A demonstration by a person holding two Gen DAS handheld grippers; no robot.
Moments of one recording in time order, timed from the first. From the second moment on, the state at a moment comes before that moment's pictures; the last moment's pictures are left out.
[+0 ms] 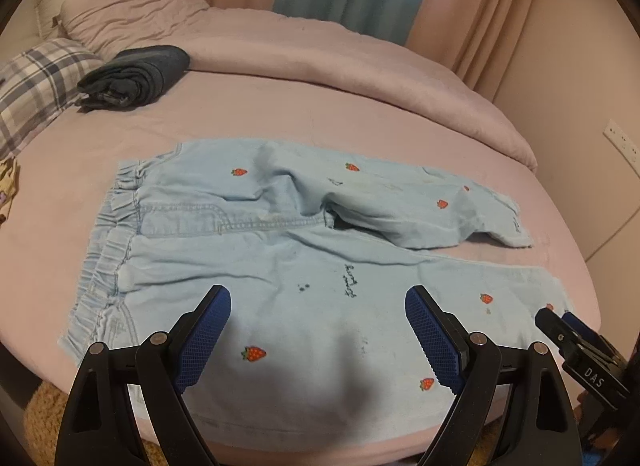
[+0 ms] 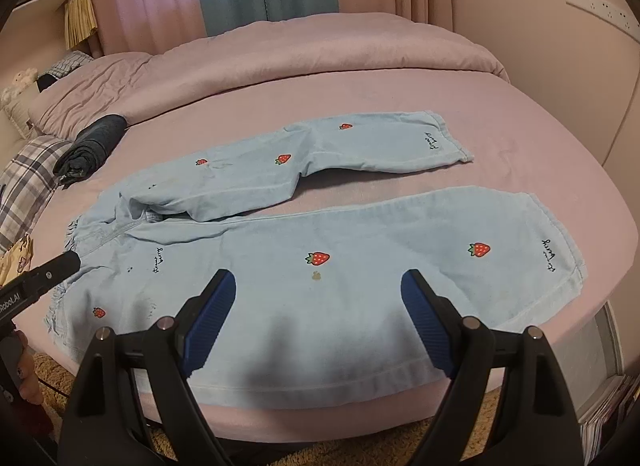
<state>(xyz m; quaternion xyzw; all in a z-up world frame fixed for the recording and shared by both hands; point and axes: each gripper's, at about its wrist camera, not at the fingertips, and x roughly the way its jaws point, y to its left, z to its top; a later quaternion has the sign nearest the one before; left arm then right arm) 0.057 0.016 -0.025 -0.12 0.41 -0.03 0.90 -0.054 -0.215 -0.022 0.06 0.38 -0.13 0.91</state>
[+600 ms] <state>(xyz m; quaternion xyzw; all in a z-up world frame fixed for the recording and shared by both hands) 0.076 0.022 -0.046 -0.12 0.44 -0.02 0.89 -0.036 -0.233 -0.040 0.08 0.40 -0.13 0.91</state>
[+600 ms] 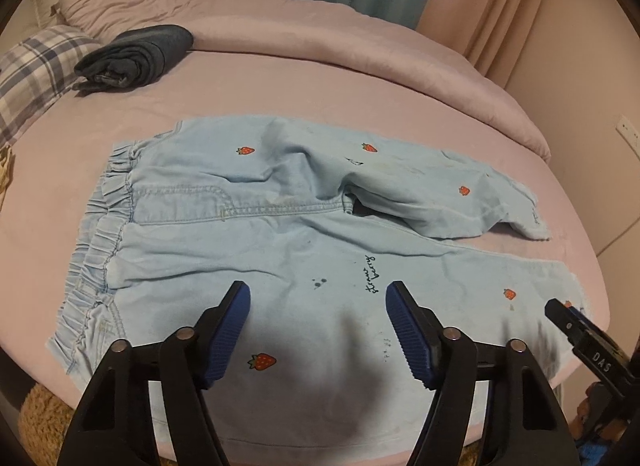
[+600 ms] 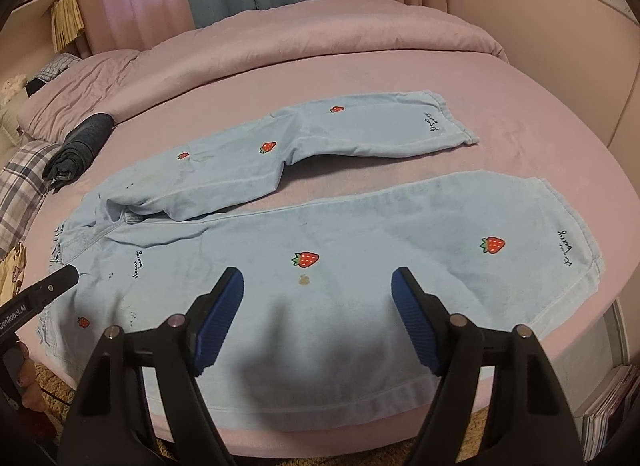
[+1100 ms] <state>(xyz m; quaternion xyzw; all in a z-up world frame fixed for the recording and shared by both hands) 0.175 0.094 -0.039 -0.10 0.46 0.05 0.88 0.041 -0.377 -0.014 0.13 0.42 -0.19 0.88</state>
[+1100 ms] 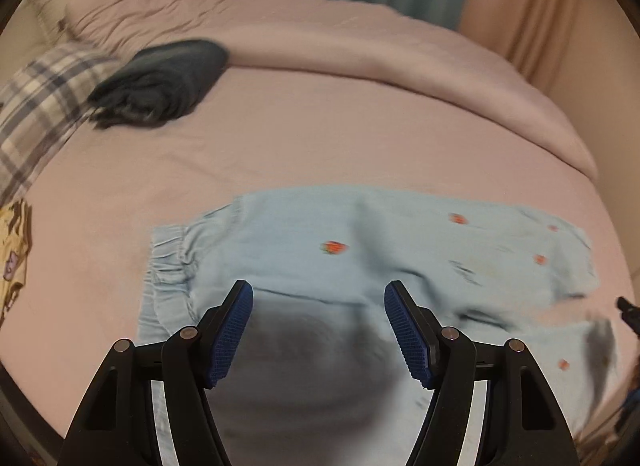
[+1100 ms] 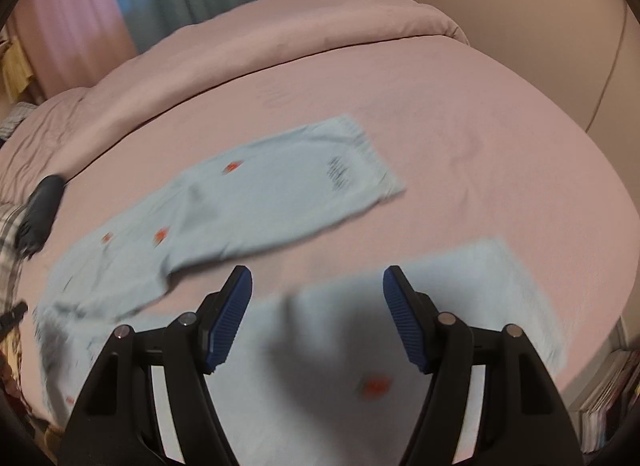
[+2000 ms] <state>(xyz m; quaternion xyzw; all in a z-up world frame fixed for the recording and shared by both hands) 0.178 0.116 -0.094 -0.11 0.49 0.05 0.87 0.099 -0.440 -0.065 0.07 0.43 -0.28 0.86</state>
